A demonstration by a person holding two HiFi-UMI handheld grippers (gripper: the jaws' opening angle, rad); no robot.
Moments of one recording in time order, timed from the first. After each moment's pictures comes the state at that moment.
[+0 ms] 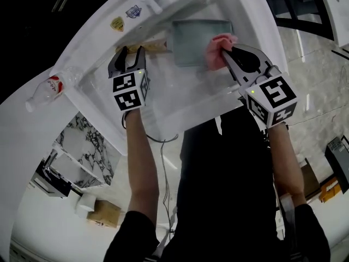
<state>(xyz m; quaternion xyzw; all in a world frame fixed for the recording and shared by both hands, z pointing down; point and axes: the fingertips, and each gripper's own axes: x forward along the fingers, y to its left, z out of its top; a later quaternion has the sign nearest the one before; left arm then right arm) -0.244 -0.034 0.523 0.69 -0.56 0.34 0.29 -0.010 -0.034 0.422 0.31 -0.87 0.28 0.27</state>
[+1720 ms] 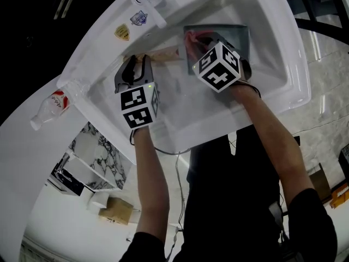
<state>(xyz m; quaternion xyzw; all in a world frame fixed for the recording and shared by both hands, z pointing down) -0.251 -0.037 0.528 0.67 -0.57 0.39 0.27 -0.113 -0.053 0.599 0.22 -0.85 0.20 0.43</state>
